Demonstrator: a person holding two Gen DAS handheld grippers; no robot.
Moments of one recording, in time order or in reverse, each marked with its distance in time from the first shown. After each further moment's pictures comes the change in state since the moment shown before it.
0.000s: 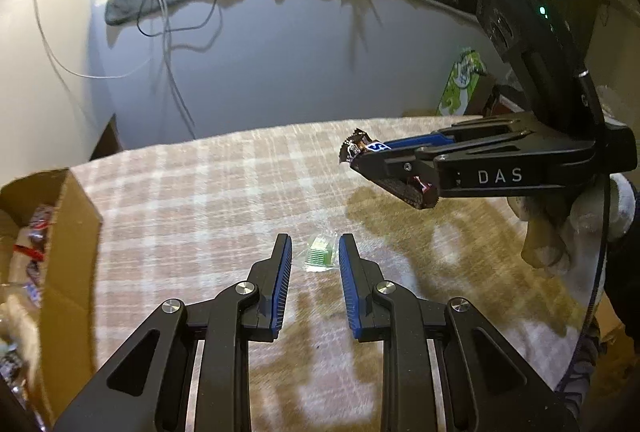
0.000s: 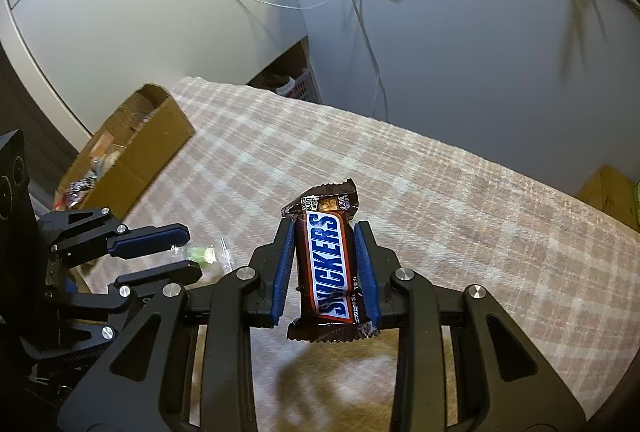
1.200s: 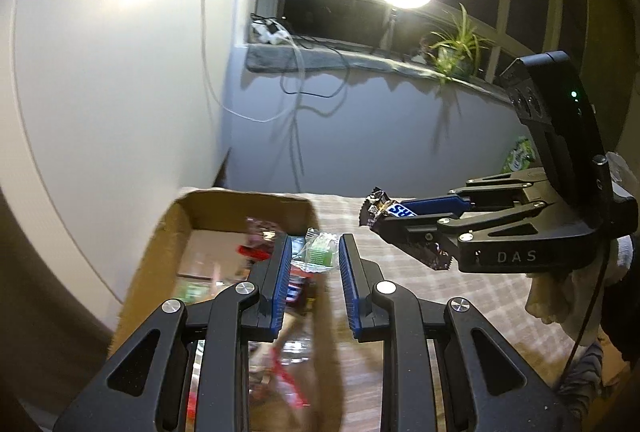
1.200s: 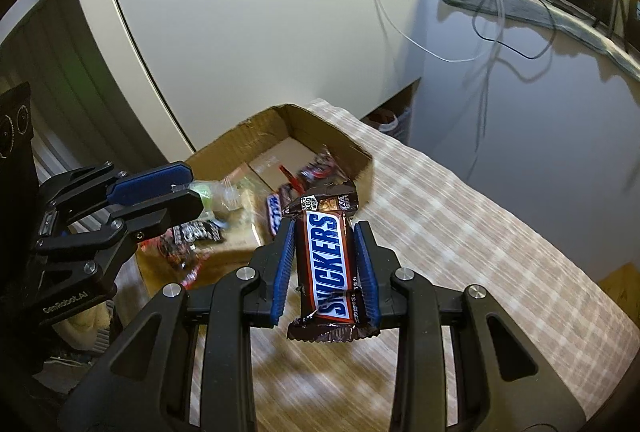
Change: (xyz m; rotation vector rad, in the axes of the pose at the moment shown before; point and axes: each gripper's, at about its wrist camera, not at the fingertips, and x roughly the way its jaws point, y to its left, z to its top) left arm -0.142 0.143 -0.026 -0.165 -0.228 0.183; right arm 0.027 0.206 0.067 -0.246 -0.018 0.106
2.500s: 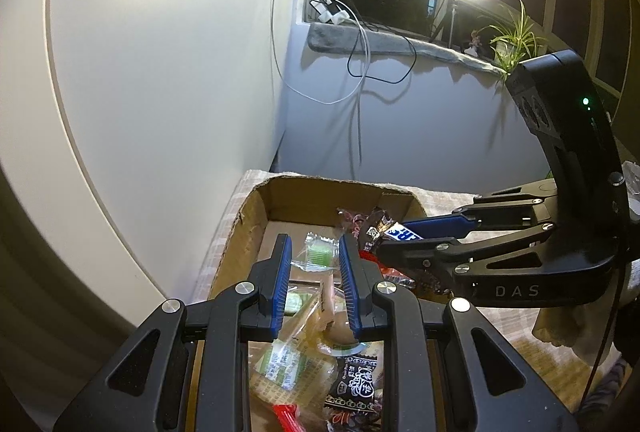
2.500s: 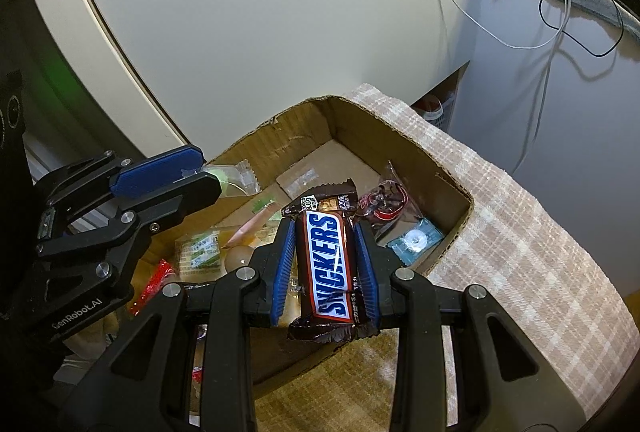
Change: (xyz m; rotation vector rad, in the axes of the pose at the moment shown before) left arm 0.032 0.061 0.000 -0.055 0.057 0.130; right arm 0.095 0.029 0.036 -0.012 0.102 0.076
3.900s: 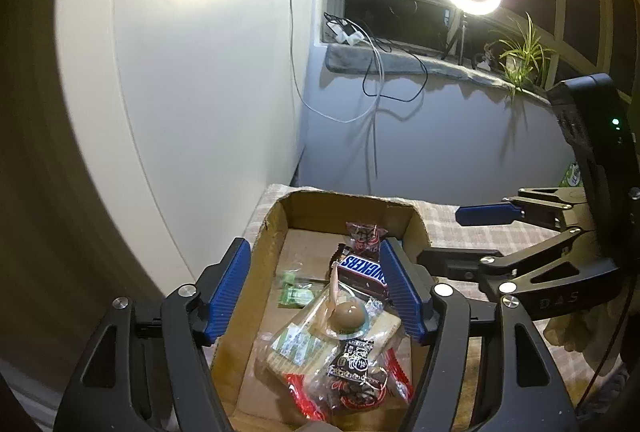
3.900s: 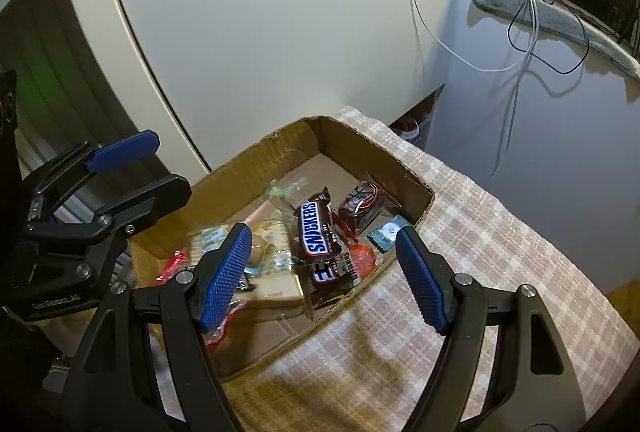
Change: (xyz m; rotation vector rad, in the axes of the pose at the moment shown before) left arm -0.038 -0.005 0.001 -0.010 -0.057 0.081; right arm -0.057 0.017 -0.020 -0.009 -0.112 -0.081
